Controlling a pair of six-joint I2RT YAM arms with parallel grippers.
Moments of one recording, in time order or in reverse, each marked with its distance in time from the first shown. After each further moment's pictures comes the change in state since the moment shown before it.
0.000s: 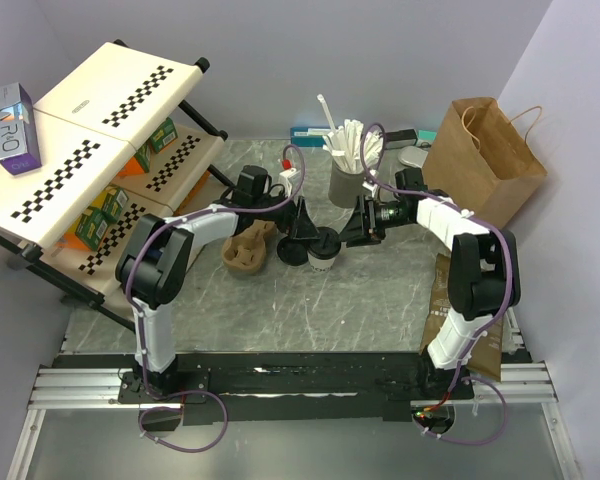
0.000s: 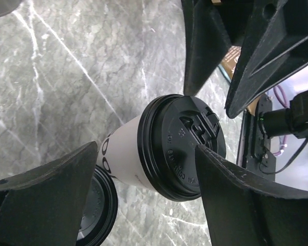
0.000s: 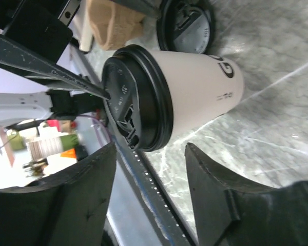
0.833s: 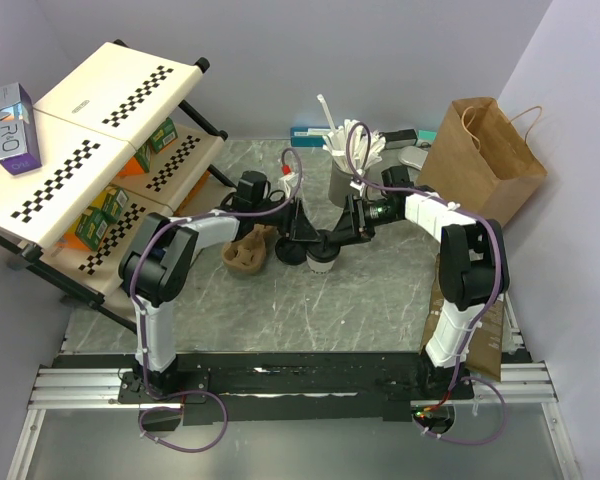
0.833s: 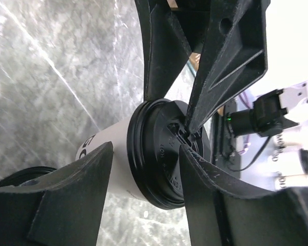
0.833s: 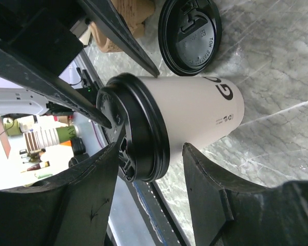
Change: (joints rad) left arm -0.001 0.029 -0.052 0.153 0.098 -0.166; right arm 0.051 0.090 0.067 0.010 -0.007 -0.018
